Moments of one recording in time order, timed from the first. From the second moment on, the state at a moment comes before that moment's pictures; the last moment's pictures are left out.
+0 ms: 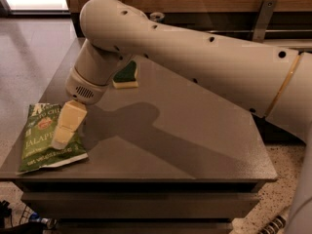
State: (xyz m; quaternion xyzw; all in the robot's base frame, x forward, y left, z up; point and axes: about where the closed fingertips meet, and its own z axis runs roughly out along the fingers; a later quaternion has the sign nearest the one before) arm 0.490 0.206 0.842 -0.68 0.67 0.24 0.19
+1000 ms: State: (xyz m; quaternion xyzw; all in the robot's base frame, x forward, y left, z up) arm 0.472 0.242 0.829 -0.70 0.64 0.27 0.16
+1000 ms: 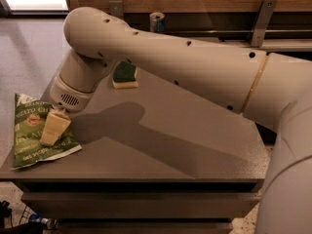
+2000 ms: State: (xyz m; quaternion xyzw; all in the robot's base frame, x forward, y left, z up) arm 0.477 0.234 0.838 -0.70 0.63 0.28 0.18
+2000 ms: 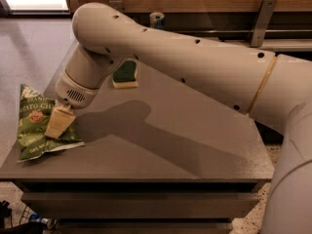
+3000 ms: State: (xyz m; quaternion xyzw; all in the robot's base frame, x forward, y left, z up) arm 0.497 0.127 0.931 -0.68 0.56 0.33 0.32
